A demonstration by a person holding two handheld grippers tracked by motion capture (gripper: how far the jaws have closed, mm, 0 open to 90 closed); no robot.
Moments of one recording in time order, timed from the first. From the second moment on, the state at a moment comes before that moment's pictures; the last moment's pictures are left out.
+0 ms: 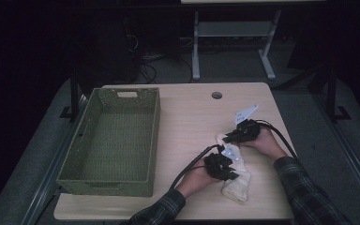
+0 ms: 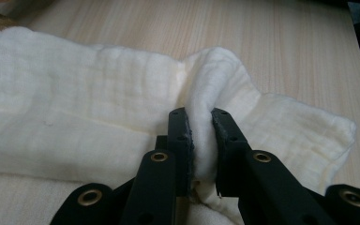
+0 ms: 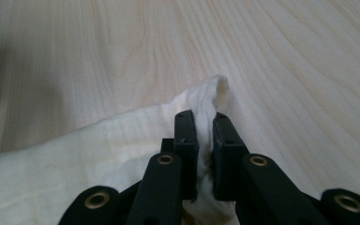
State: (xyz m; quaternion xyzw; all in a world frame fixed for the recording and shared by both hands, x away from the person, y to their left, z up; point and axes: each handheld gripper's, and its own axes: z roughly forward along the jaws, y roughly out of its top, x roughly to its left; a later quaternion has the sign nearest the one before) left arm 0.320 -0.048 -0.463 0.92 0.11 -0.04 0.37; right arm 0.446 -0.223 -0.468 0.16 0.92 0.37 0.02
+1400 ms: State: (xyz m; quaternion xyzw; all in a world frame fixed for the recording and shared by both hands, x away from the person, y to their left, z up) left arm 0.325 0.067 -0.318 0.89 0.15 0.02 0.43; right arm 0.458 -0.170 -0.352 0.12 0.89 0.44 0.02
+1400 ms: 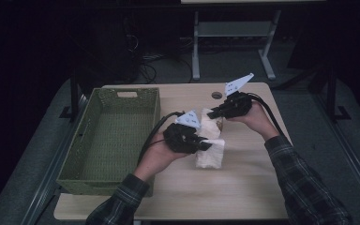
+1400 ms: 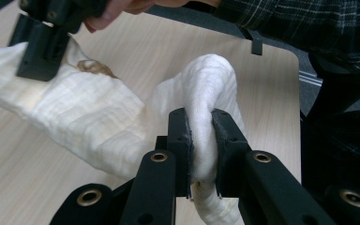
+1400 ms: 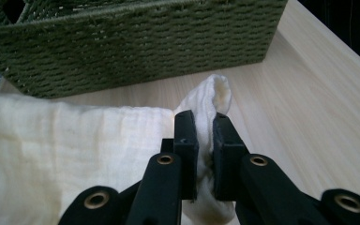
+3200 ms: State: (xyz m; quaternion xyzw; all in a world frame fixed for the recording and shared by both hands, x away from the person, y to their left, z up) left arm 0.301 0.273 -0.296 0.87 0.23 0.08 0.43; right arm 0.478 0.051 -0.325 0.03 0.89 0.45 0.02
